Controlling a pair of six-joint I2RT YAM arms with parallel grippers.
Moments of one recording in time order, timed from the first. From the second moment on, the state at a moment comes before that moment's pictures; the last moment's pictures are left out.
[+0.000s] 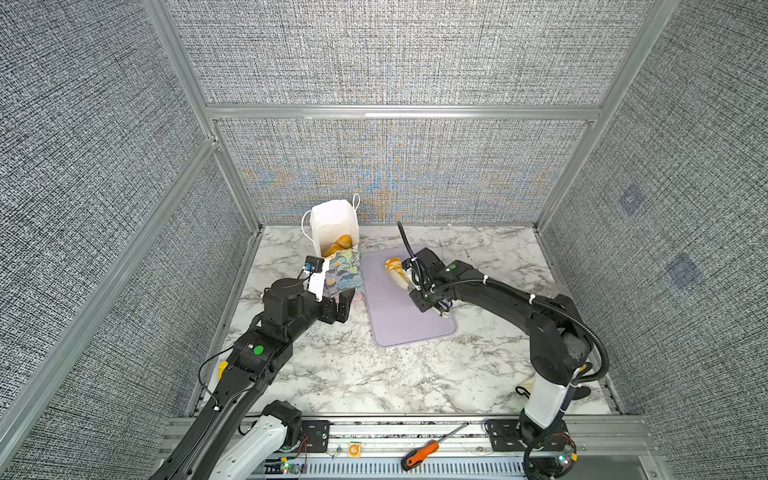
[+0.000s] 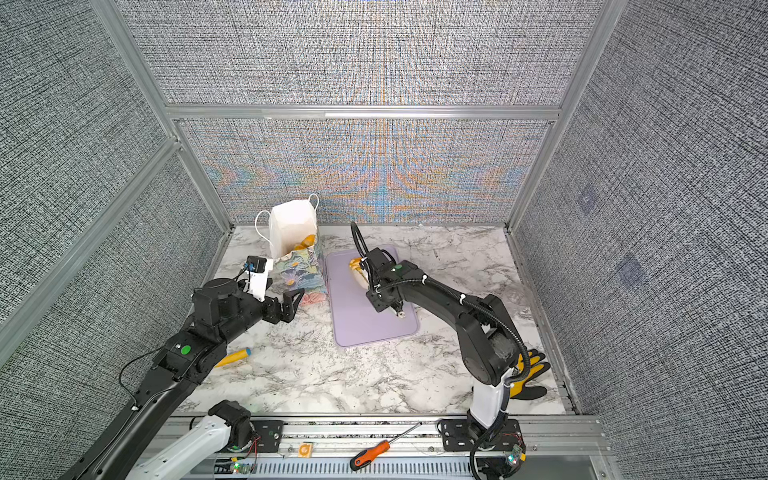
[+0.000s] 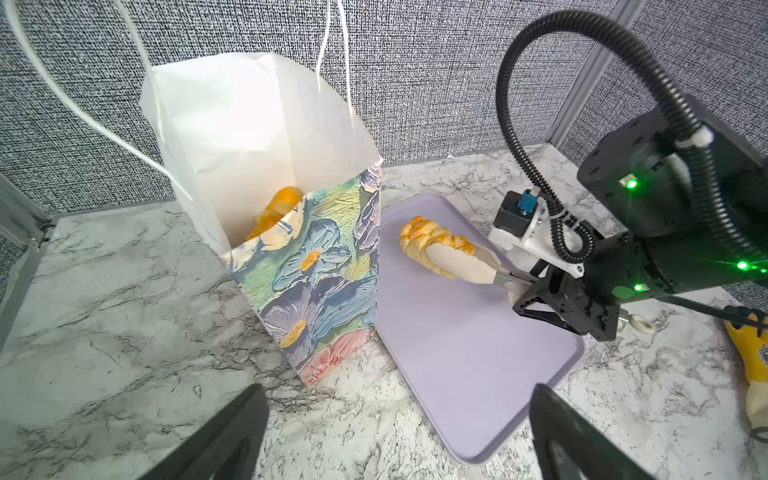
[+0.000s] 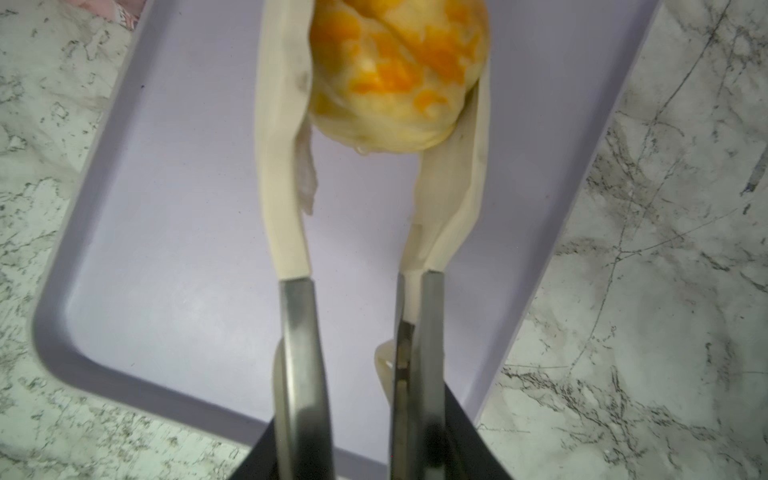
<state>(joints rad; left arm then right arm) -0.44 0.79 0.85 -0.46 0.07 -0.11 0.69 1.82 1.43 -0.77 0.15 0.00</state>
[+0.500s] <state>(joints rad) -0.44 0.81 0.93 -0.52 0.03 -0.07 0.72 1.73 1.43 -0.78 0.15 0.02</state>
